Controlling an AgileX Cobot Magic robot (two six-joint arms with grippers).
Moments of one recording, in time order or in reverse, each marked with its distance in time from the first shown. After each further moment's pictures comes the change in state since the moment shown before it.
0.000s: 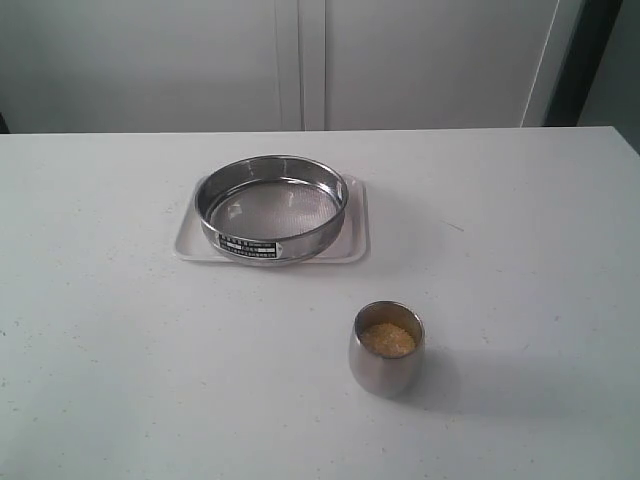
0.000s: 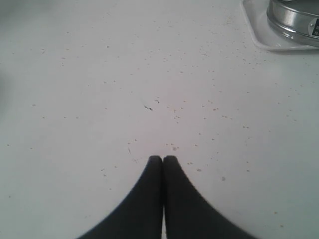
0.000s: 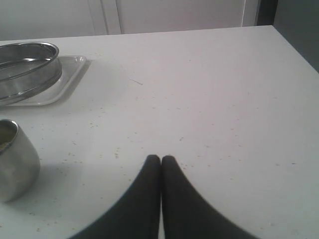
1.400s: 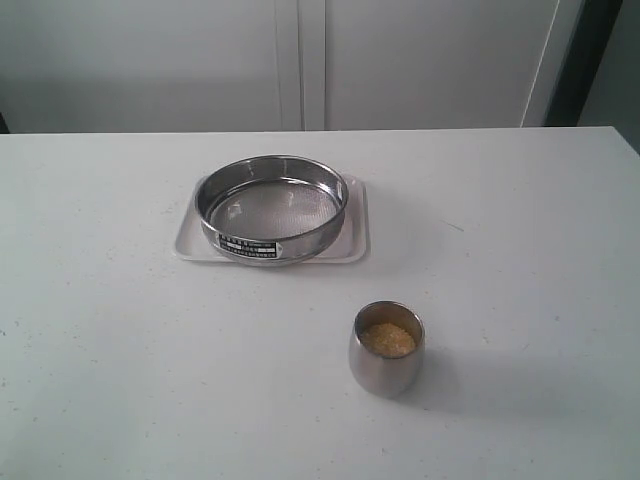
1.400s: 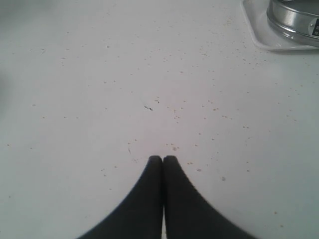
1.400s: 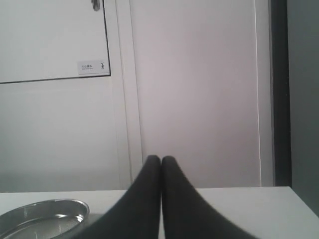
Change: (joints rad) left arm 0.000 0.000 0.000 0.000 0.000 0.000; right arm 0.000 0.000 0.000 0.000 -0.559 -0.010
